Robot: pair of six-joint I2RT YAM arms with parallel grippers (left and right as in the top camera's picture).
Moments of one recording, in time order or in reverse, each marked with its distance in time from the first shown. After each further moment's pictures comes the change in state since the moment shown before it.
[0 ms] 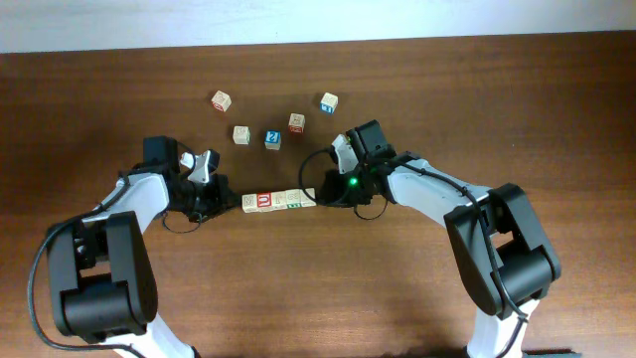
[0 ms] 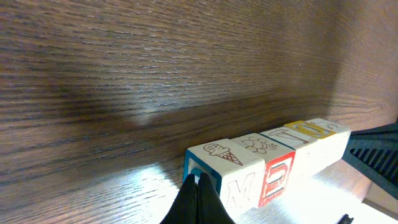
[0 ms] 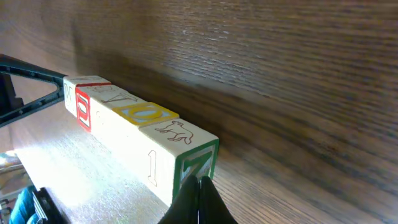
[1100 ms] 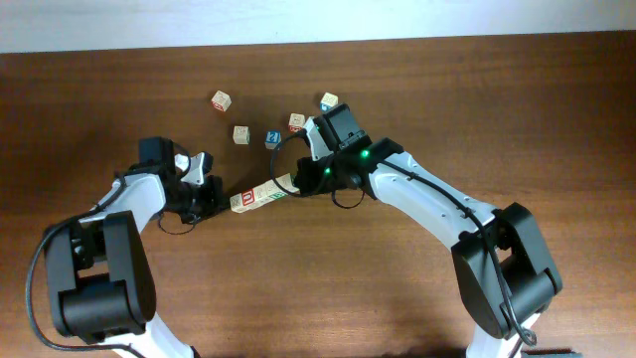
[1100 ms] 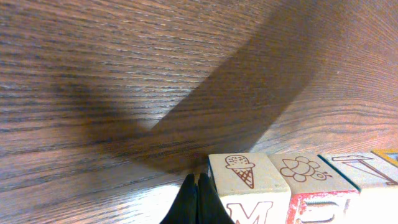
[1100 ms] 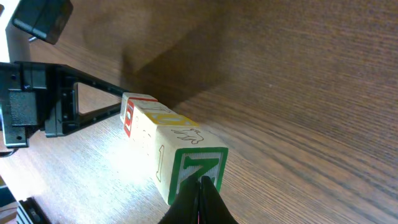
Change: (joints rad) left arm 0.019 0.001 0.000 -0.004 -0.085 0.011; right arm 0.132 -0.066 0.195 -0.159 0.176 -0.006
